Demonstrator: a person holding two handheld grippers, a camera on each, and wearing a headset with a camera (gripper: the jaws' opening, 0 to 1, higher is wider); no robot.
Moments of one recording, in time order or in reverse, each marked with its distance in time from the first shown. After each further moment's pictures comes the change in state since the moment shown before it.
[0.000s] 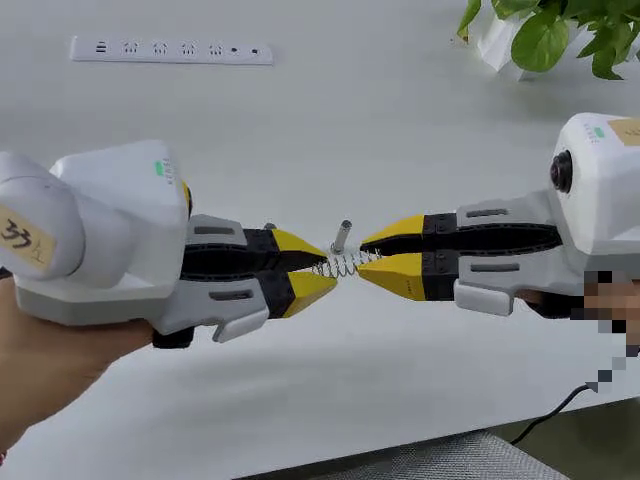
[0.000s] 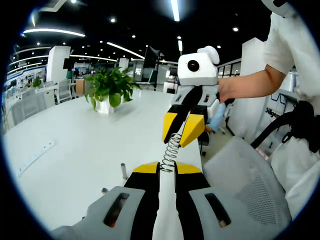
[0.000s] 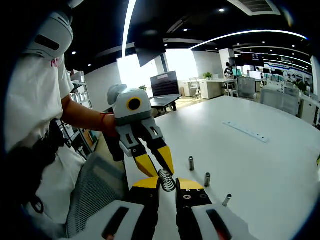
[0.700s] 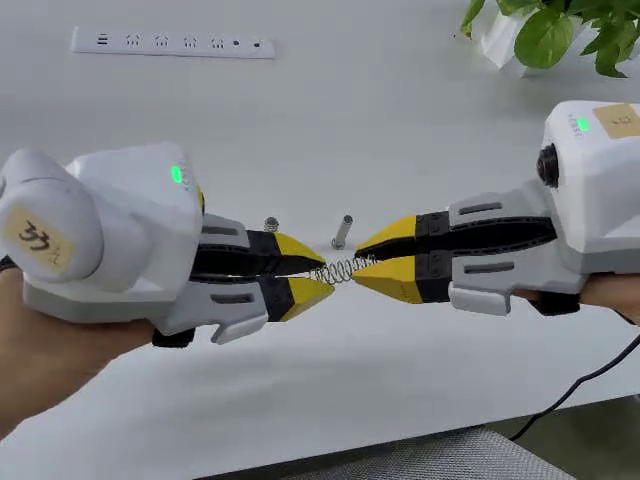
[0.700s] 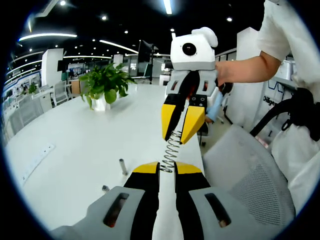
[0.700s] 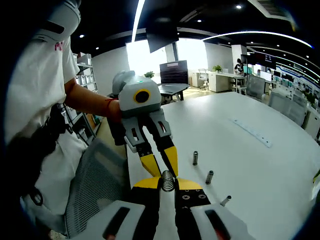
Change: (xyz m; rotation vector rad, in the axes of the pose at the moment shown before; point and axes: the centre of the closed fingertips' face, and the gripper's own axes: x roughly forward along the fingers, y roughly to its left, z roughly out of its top) left arm 0.002 -0.006 -0.012 0.071 0.073 -0.021; right arm 0.006 0.014 -0.004 -0.114 0.130 0.025
